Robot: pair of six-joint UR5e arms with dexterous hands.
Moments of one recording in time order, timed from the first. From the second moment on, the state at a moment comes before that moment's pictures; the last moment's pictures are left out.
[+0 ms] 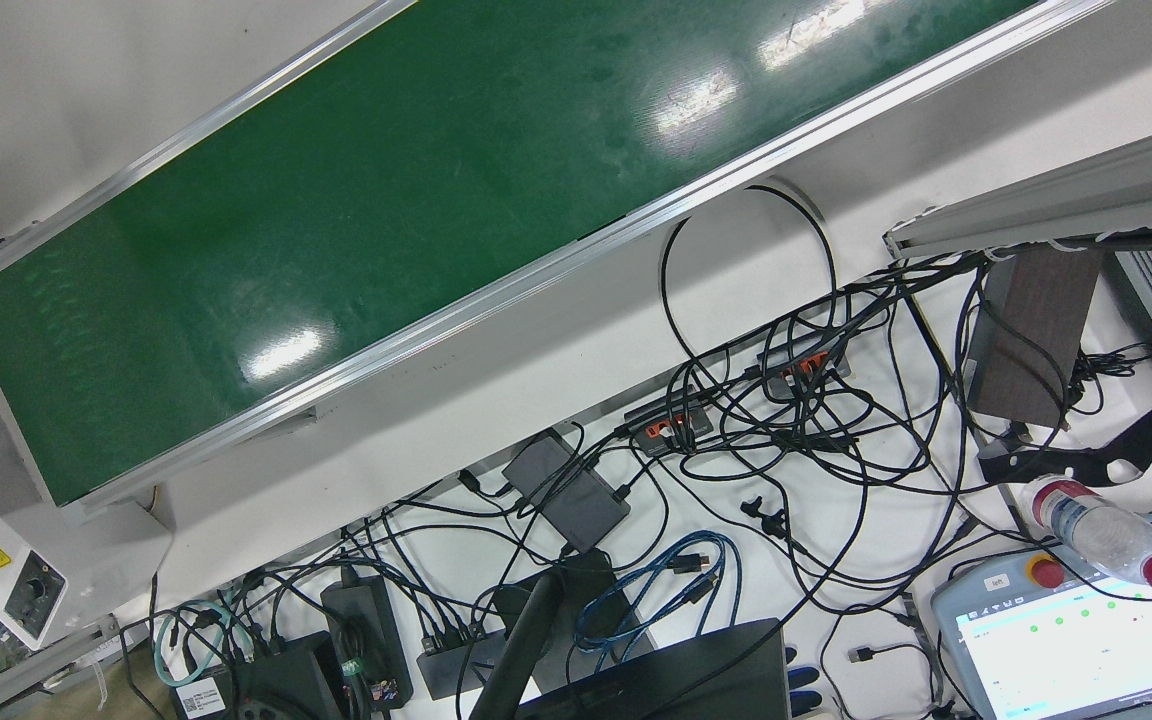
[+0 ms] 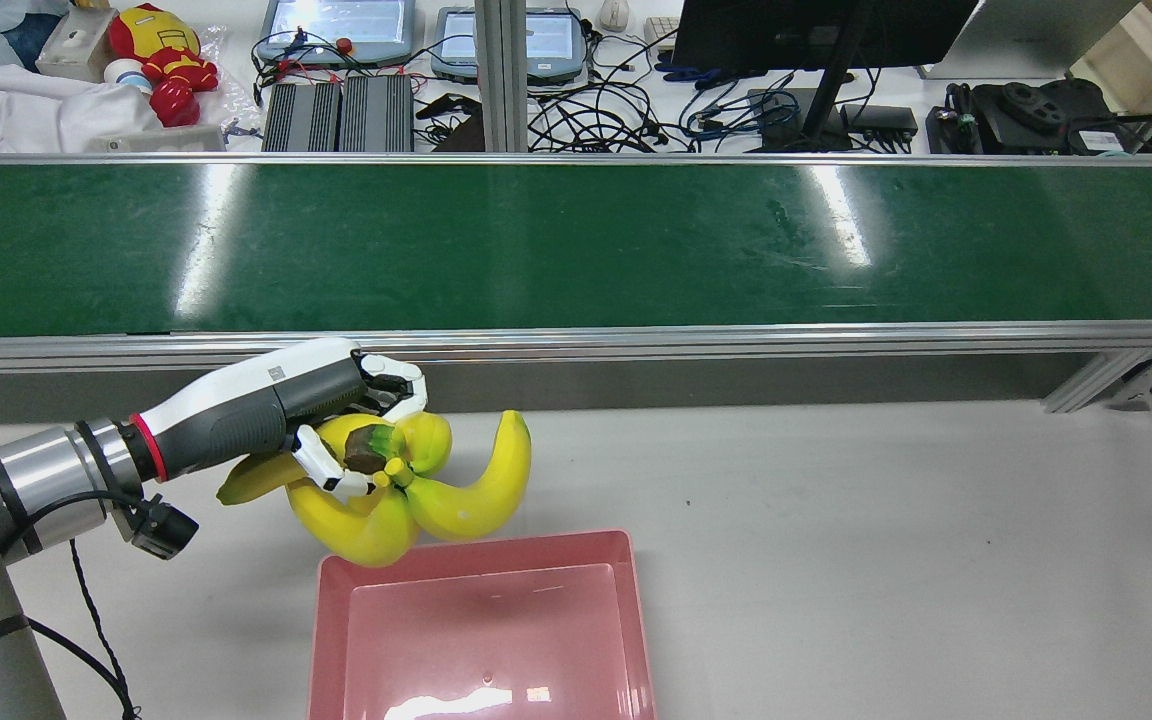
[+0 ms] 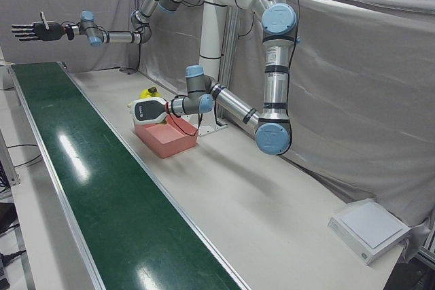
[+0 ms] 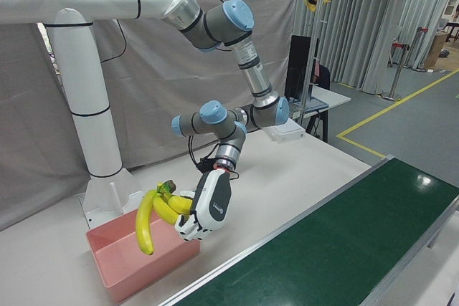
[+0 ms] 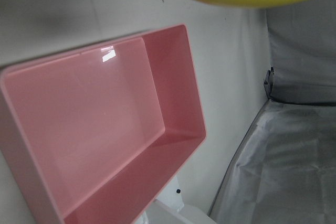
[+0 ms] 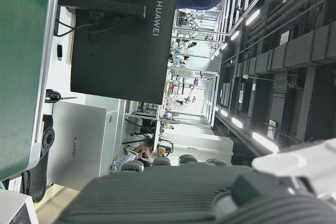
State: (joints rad) left arm -0.60 -2.02 -2.15 0.74 1.52 0.78; right arm 1.58 -1.54 1.64 -3.29 -1.58 -0.10
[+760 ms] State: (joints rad) left arm -0.37 -2.03 -2.15 0.74 1.49 0.78; right arm 1.58 -1.54 1.64 -3.29 -1.58 -0.10
